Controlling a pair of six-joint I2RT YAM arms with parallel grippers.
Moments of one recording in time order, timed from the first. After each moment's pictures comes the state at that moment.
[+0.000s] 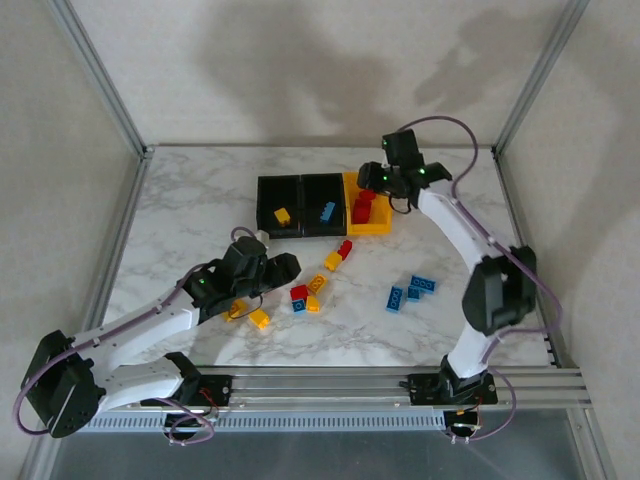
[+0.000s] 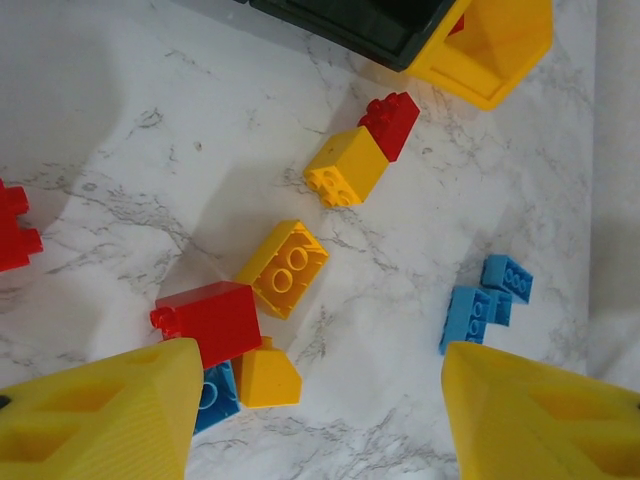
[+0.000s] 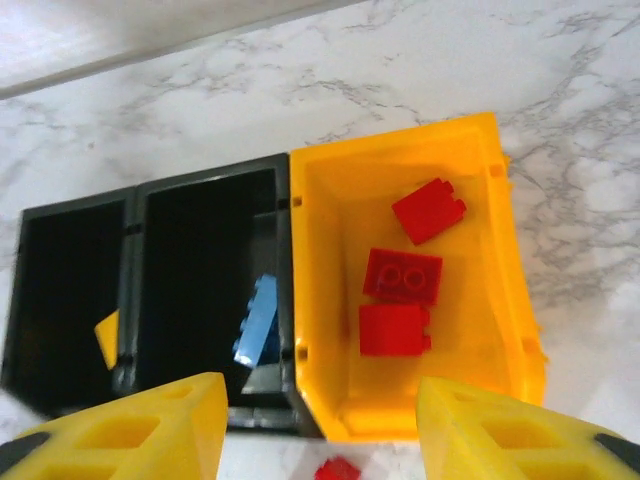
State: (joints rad) left arm -0.70 1.10 0.69 -0.29 0.02 -1.01; right arm 0.40 1.69 1.53 -0.63 -0.02 0.47
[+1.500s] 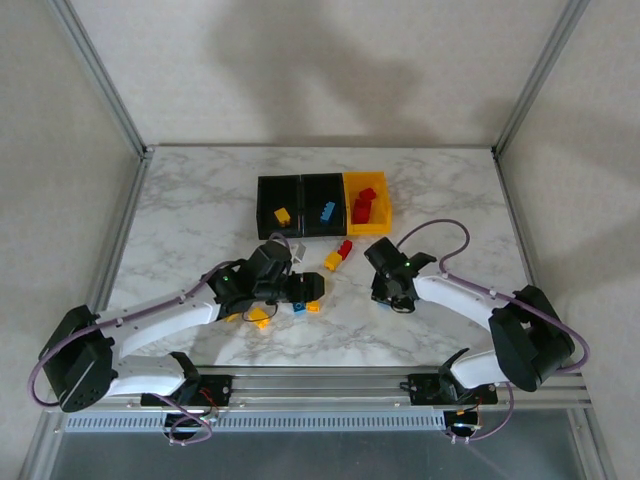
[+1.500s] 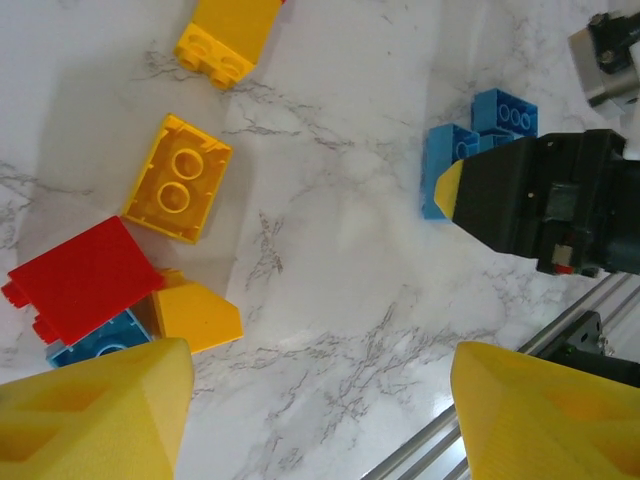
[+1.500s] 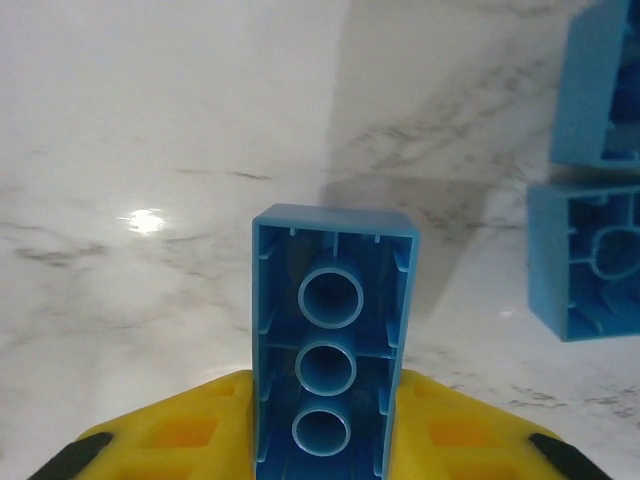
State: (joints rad) left arm -0.82 1.23 0.74 -0.28 0.14 -0.82; right arm 0.68 1.39 0.78 -0.69 0.11 0.91
